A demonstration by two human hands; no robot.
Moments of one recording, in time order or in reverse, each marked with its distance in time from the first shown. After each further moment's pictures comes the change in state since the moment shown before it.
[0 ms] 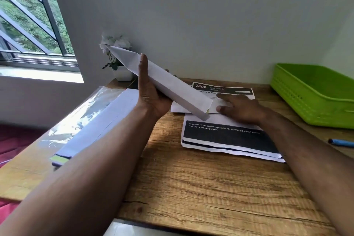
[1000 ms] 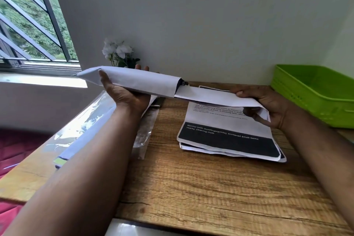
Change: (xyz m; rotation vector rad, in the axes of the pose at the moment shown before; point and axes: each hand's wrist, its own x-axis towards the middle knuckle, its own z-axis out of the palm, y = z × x) left_hand 0.006 0.046 -0.020 -0.228 0.112 0.164; right_hand -0.024 0.011 -0.028 1.541 -0.090 0.158
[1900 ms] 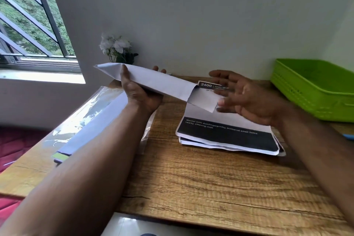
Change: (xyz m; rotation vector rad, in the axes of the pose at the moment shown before) left_hand 0.010 -0.030 -0.012 0.159 -0.045 -0.172; right_hand -0.013 0.007 0.028 -0.299 -0.401 -0.252
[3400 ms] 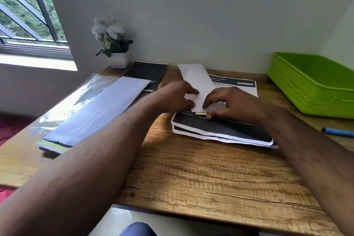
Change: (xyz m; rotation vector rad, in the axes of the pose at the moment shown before) left_hand -0.026 -0.045 0.025 2.282 -0.574 0.110; right_hand 0.006 0.017 0.004 -1.113 -0.074 0.015
